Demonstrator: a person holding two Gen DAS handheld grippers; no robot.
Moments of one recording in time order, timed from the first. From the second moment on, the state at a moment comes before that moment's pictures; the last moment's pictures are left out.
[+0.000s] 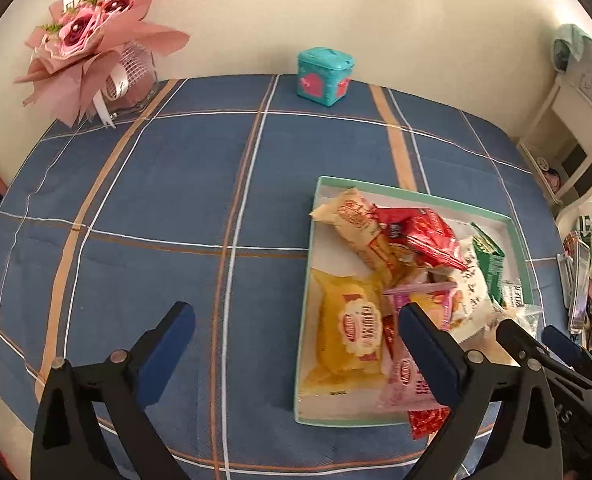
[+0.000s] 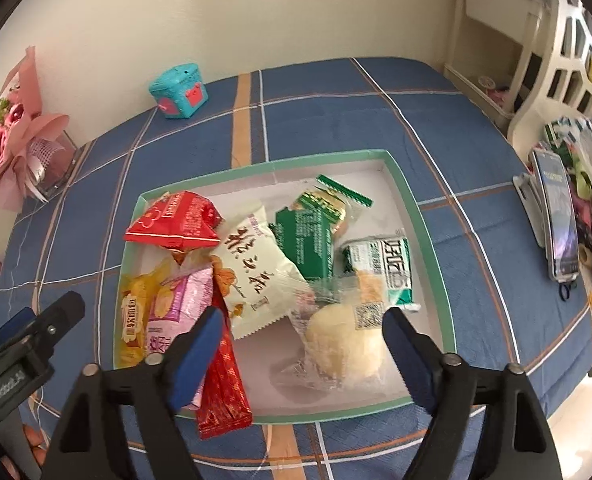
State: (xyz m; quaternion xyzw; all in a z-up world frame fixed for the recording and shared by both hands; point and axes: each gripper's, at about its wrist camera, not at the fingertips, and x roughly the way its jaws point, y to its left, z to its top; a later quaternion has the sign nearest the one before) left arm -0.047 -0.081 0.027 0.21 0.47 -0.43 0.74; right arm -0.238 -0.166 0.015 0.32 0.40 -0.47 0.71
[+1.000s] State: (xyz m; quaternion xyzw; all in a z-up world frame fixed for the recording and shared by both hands) left arm -0.047 -0.012 0.049 0.27 0.42 -0.32 0.80; right arm -0.215 -0.098 0.029 0.27 0.41 -0.45 0.75
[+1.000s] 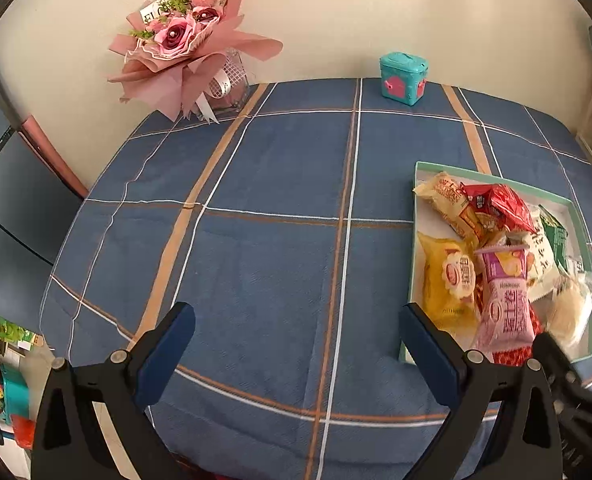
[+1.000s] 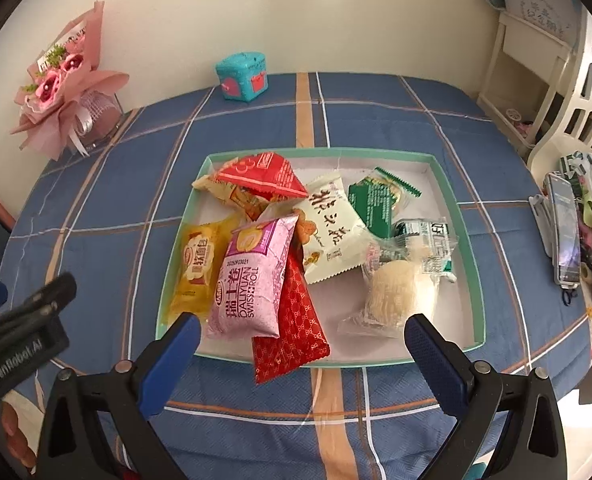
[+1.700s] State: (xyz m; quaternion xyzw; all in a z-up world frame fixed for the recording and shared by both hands) left arm -0.042 -0.001 0.053 0.25 0.43 -0.32 0.81; right arm -0.218 -0.100 0.035 0.27 0.39 -0.45 0.75
